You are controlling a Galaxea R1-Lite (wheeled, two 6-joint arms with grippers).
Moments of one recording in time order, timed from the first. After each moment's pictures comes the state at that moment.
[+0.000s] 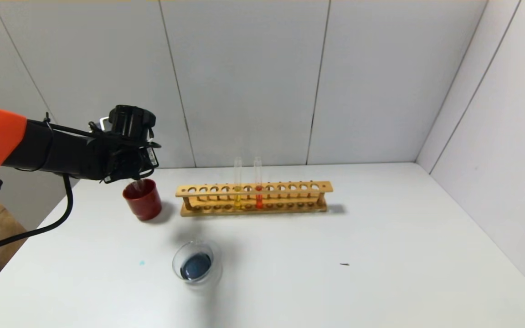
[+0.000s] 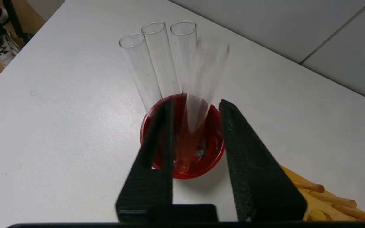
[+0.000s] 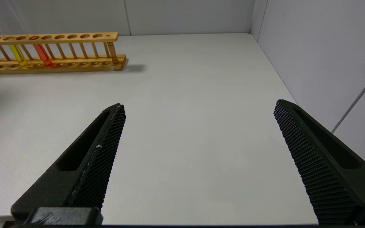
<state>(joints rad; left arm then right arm) -0.17 2.03 -1.34 -0.10 0.57 -0.47 0.00 0.00 0.00 0.00 0.00 0.02</state>
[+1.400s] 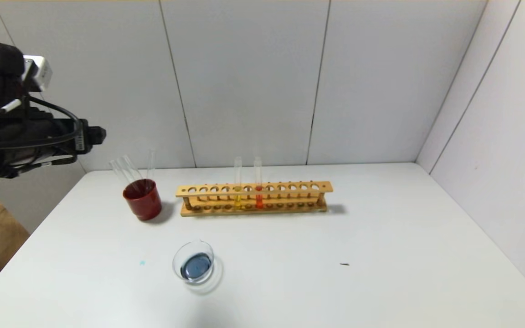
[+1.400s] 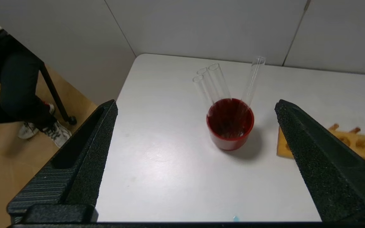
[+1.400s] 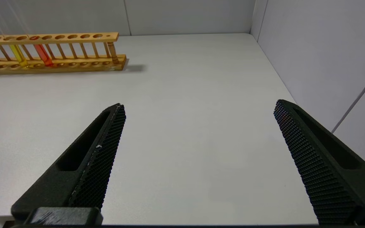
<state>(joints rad) -0.14 1.44 -1.06 -0.07 0.45 -0.02 0.00 0.00 0.00 0.00 0.00 0.02</state>
